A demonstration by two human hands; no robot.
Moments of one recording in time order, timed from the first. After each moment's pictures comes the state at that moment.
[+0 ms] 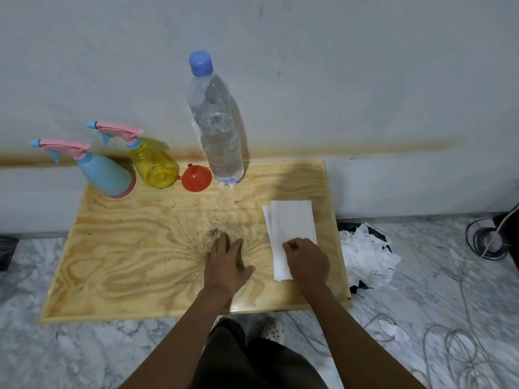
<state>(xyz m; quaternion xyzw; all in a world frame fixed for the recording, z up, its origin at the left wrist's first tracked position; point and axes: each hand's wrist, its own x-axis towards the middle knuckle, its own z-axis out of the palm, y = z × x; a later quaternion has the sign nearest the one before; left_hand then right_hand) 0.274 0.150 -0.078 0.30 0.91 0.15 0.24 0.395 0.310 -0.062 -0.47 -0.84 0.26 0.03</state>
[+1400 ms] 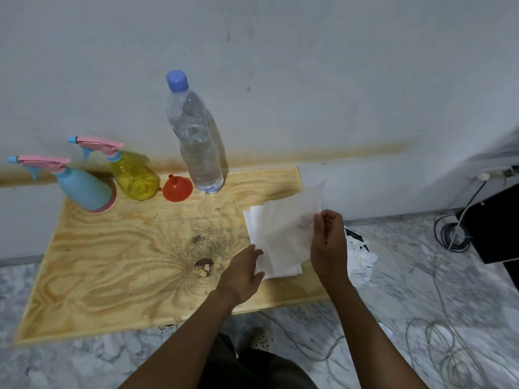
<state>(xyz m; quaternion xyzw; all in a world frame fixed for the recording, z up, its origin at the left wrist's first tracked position) 0.313 0.185 -0.074 0.43 0.82 0.20 0.31 0.437 0.334 0.045 -0.43 -0.69 0.48 0.33</state>
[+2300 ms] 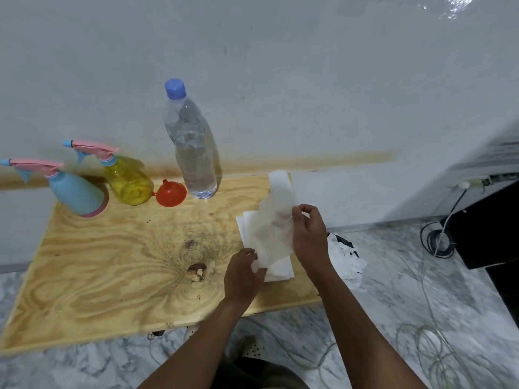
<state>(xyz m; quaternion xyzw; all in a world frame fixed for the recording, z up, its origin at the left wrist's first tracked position) 0.343 0.213 -0.069 0.31 0.88 0.32 0.19 0.409 0.330 0.073 -0.46 -0.63 0.56 0.28</state>
